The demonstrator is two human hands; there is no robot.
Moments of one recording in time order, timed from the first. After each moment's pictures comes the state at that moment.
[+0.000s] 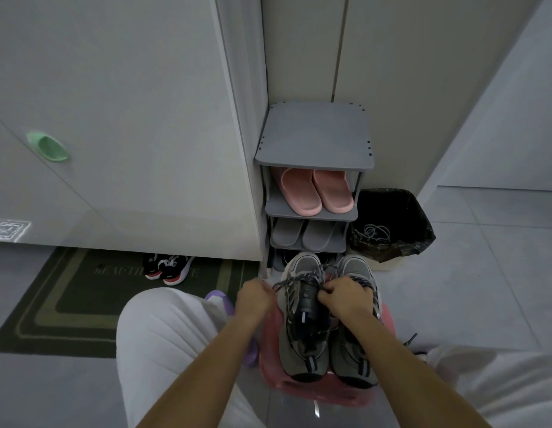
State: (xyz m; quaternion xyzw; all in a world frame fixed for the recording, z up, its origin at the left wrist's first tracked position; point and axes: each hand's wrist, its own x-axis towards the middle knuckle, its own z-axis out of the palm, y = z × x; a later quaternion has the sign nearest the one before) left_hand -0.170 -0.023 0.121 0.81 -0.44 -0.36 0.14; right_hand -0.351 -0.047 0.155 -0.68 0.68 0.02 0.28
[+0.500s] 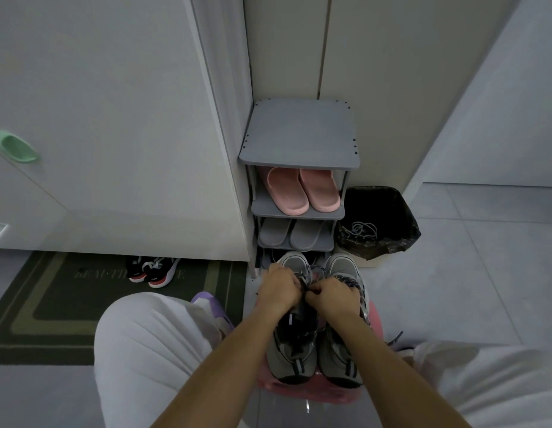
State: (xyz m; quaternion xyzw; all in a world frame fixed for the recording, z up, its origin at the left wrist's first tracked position) left_hand -0.229 -0.056 0.128 0.74 -0.59 -0.32 0.10; right_hand -0.352 -0.046 0.152 -0.68 0.68 0.00 0.28
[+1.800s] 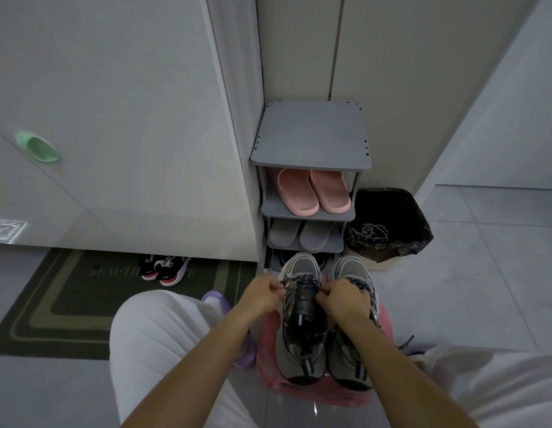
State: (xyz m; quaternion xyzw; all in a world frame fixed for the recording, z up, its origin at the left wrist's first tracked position) left_hand -0.181 -0.034 0.142 0.74 -0.50 -0.43 0.15; right_hand -0.350 -0.045 0.156 -0.66 0.69 0.02 0.27
